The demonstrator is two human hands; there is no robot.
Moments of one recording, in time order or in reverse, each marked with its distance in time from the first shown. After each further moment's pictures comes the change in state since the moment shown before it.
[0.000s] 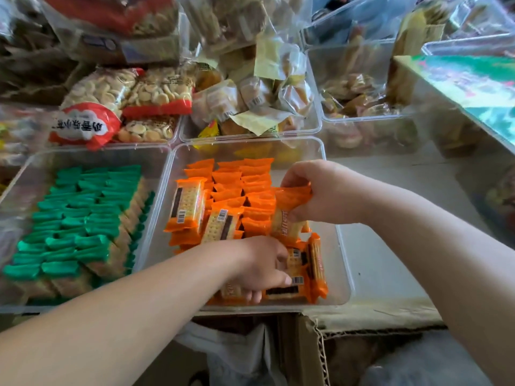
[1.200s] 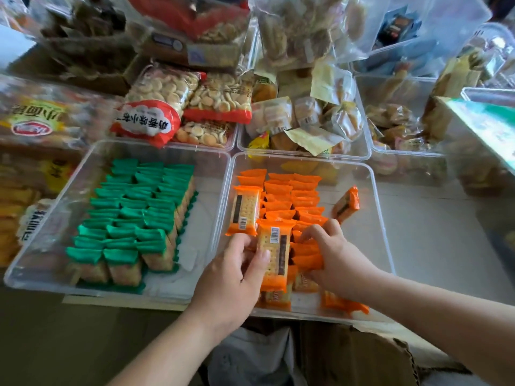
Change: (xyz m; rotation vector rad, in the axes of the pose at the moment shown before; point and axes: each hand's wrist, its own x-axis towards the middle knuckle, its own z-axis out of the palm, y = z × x) left_hand -0.099 -0.101 0.036 -0.686 0.807 0.157; right_hand -0.008 -0.036 0.097 -0.149 -0.066 0.113
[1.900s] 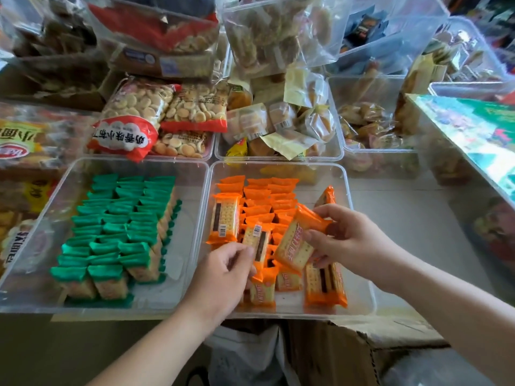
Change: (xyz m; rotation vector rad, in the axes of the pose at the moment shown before) left_hand 0.011 0.026 0.008 -0.152 0.006 -0.134; right_hand -0.045 -0.005 -0.073 0.862 0.072 0.044
